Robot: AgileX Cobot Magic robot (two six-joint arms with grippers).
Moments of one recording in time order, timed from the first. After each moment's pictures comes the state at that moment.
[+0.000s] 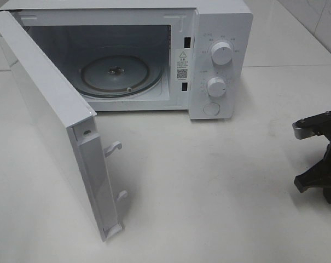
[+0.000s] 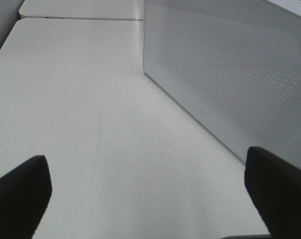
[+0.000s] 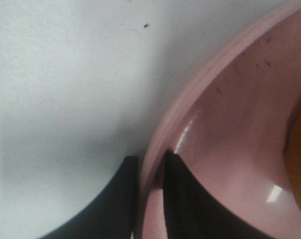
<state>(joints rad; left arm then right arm) 0.08 -0.01 -0.52 -0.16 1.09 0.09 0.09 1.73 -0.69 -0.34 0.51 0.21</state>
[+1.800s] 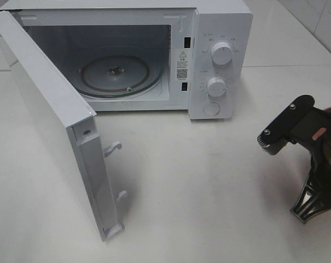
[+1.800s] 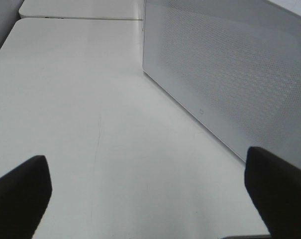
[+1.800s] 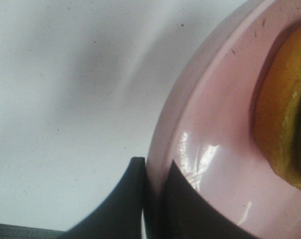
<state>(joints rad) 0.08 -0.01 -0.52 -0.16 1.09 0.09 0.73 1.41 -0.63 -0.66 0.95 0.57</state>
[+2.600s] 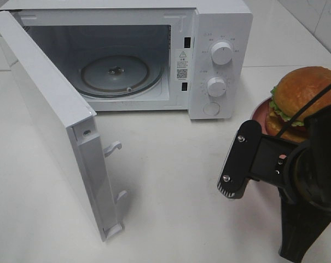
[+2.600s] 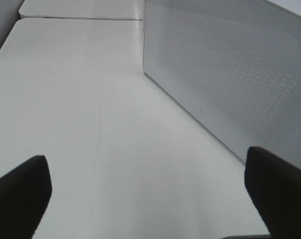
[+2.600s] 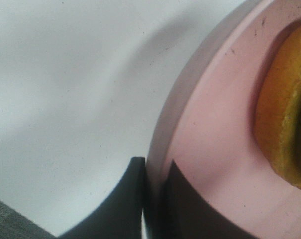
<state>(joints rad) 0.08 -0.01 -0.52 -0.16 1.09 0.09 1.06 1.40 -0.63 -0.73 0.98 0.47</state>
